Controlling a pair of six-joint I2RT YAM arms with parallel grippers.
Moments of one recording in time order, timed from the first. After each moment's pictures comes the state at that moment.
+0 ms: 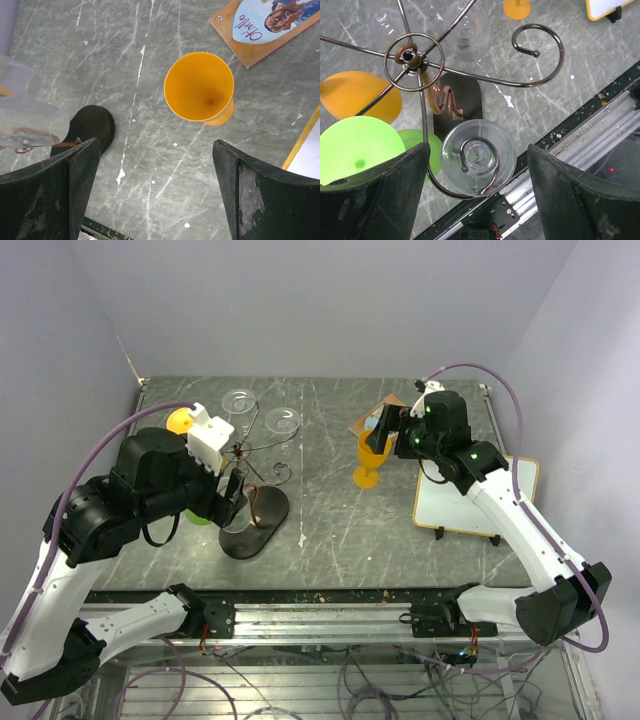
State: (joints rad) left arm -0.70 0.94 1.58 -1.23 -0.04 -0.02; right arm 0.43 1.25 1.26 -0.55 -0.02 0.42
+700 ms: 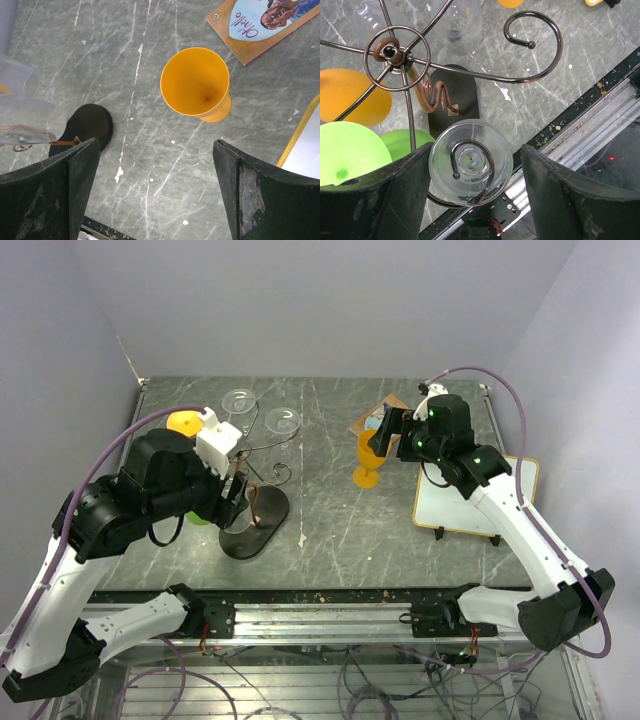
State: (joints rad) left arm -0.70 0.93 1.54 -1.22 0.00 0.00; right arm 0.43 1.22 1.23 -0.55 -0.02 0.42
